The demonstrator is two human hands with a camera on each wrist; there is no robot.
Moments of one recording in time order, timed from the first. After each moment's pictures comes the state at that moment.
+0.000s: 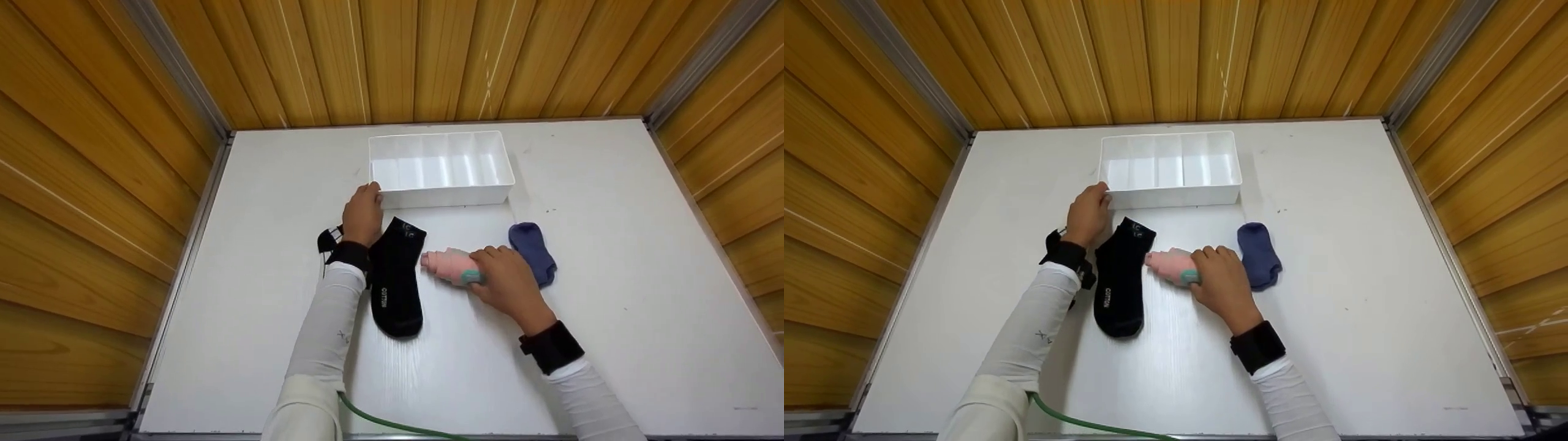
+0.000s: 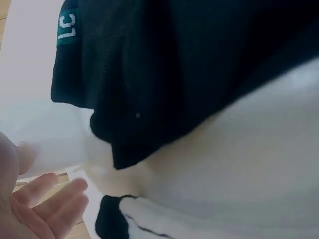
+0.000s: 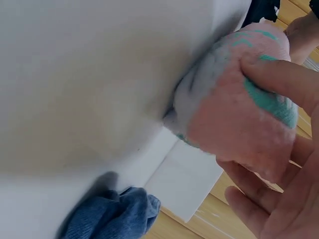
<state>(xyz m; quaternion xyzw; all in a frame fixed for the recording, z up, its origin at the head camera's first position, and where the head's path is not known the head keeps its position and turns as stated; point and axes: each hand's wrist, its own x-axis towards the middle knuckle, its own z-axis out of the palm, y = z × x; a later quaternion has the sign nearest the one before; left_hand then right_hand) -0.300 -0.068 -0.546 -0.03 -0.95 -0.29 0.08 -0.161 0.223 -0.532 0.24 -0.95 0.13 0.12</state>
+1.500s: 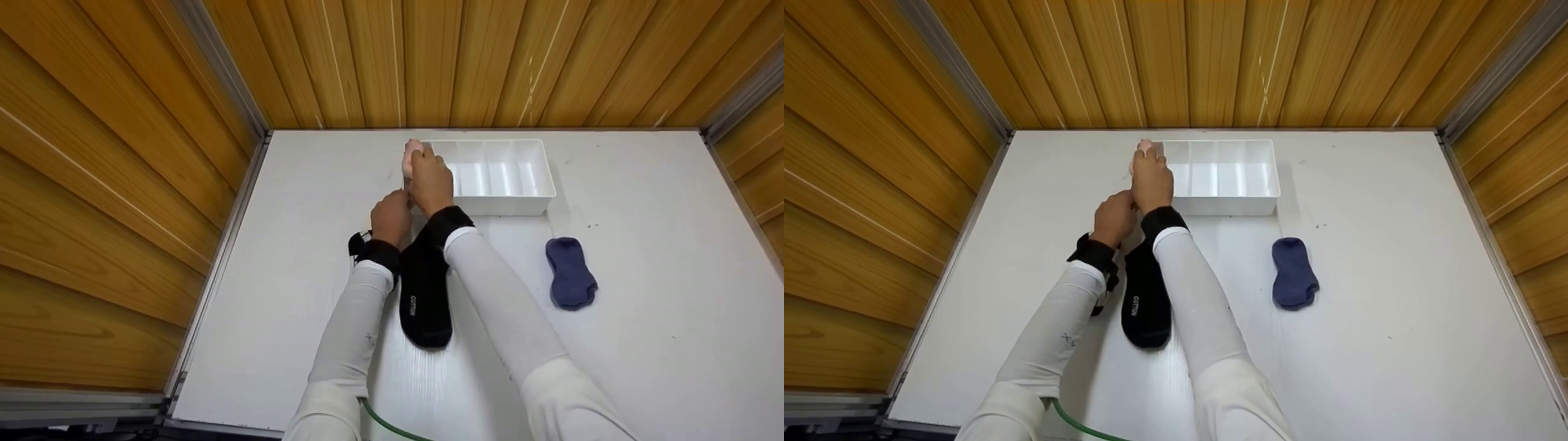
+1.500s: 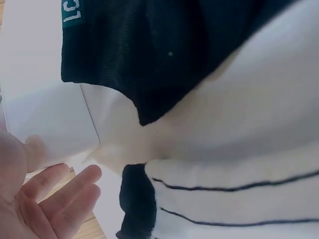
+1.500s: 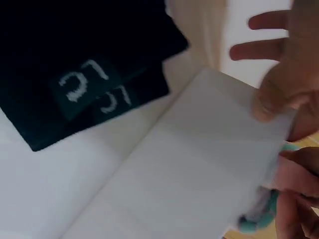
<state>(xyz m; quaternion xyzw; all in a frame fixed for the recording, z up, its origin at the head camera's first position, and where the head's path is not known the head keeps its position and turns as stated) -0.293 -0.048 -0.544 -0.01 -0.98 -0.22 0.01 -0.339 0.050 -0.498 0.11 -0.97 0.21 0.10</state>
